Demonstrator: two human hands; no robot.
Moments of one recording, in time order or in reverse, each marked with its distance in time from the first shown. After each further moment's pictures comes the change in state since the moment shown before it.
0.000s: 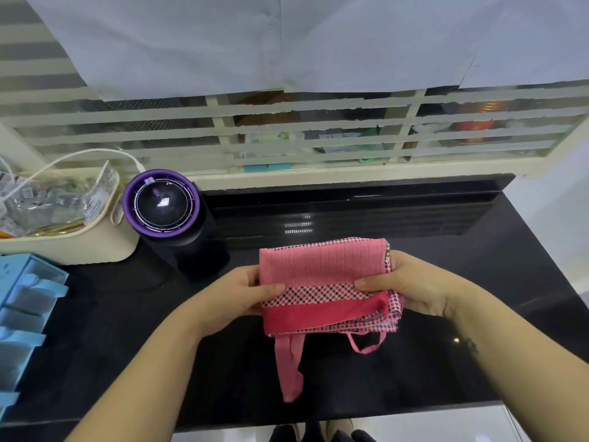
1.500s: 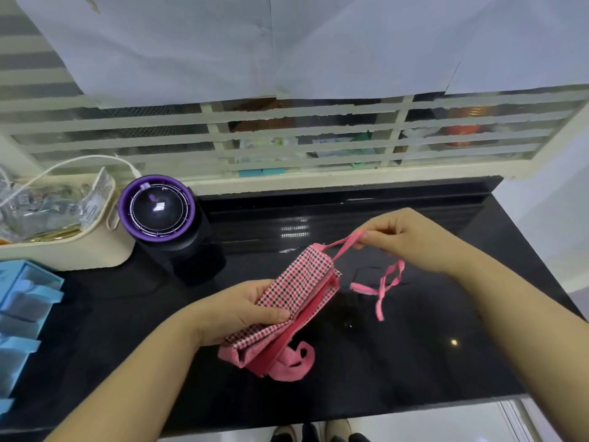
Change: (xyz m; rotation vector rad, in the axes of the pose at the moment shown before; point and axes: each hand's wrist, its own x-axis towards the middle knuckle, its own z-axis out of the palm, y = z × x) left_hand -0.006 0.000 0.005 -0.120 -0.274 -0.035; right_hand -0.012 -0.042 -0.013 -0.827 0.327 -0.314
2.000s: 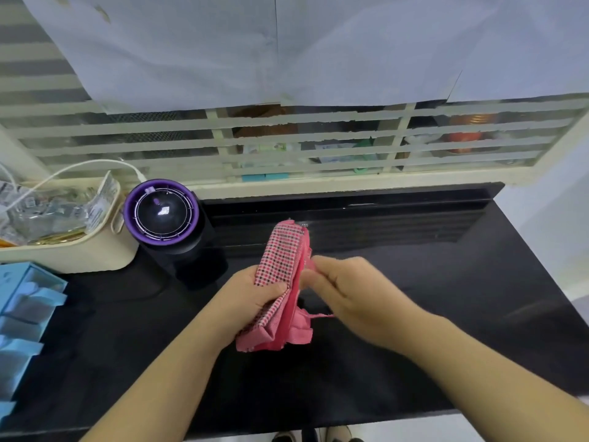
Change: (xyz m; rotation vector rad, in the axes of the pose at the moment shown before) left_hand 0.010 0.010 0.016 0.069 0.559 0.024; right_hand -0.030 -0.062 0.069 -0.107 0.017 -0.225
